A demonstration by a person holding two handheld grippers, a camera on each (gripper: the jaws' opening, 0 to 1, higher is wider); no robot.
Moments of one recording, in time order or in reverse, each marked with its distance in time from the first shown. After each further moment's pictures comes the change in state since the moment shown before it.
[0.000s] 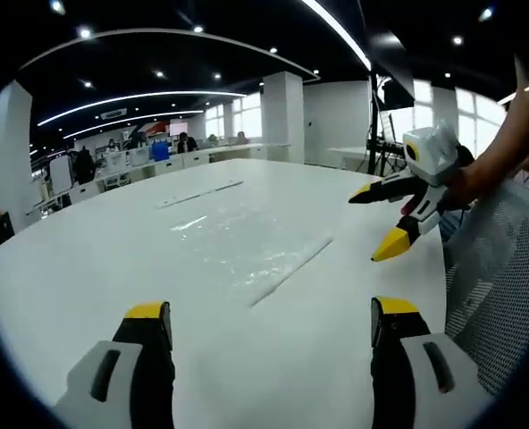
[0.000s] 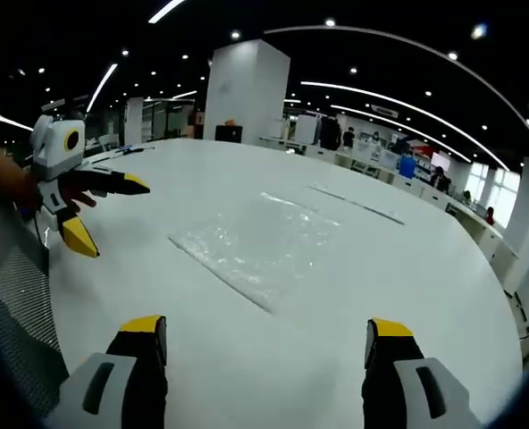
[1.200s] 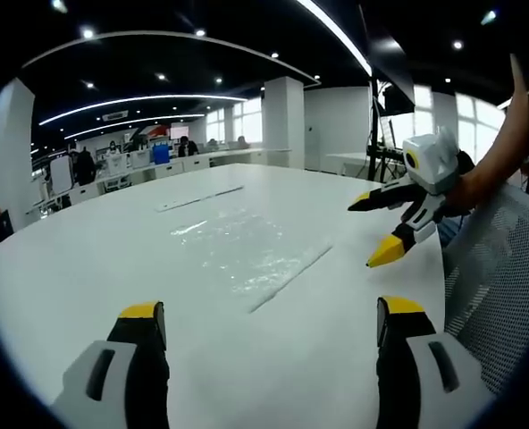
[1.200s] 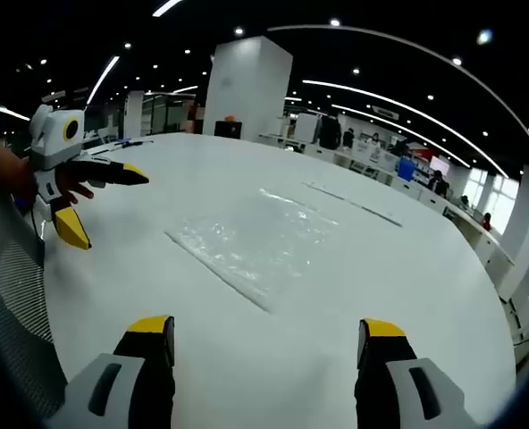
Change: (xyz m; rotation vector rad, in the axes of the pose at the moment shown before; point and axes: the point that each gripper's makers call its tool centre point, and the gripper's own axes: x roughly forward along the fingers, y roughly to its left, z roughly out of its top) left arm 0.000 -0.003 0.007 -0.013 -0.027 -0.004; right arm 0.002 -0.003 -0.001 -0.033 0.013 -0.023
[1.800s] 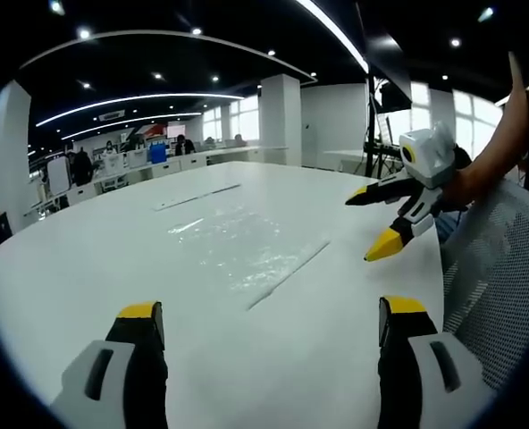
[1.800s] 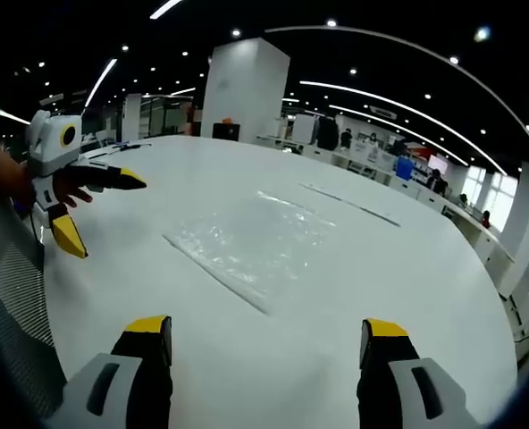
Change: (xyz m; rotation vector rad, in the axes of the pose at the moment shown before) left arm 0.000 0.001 -0.006 0.015 0.016 -0.012; right arm -0.001 -0.001 0.001 0.014 -0.007 -0.003
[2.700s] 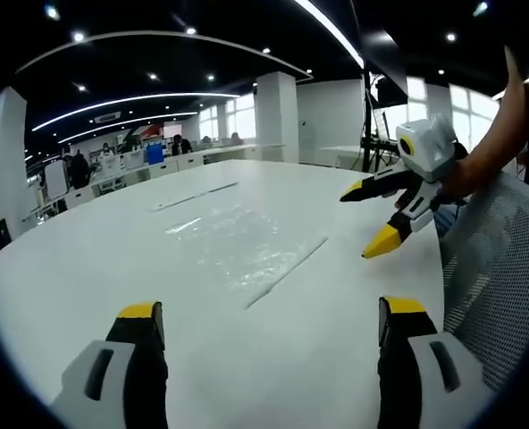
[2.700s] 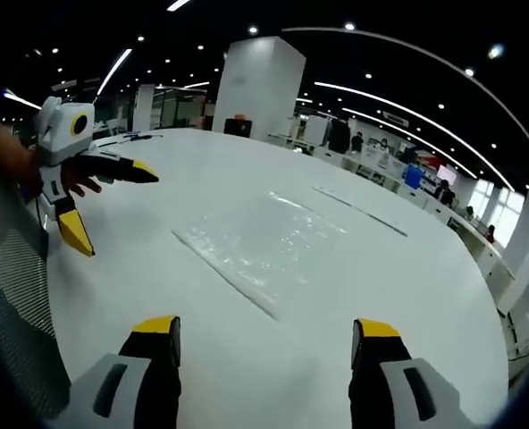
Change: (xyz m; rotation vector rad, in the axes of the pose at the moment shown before) left arm 0.000 -0.008 0.003 0.025 0.013 -0.010; right arm 0.004 0.005 0.003 -0.058 0.027 0.015
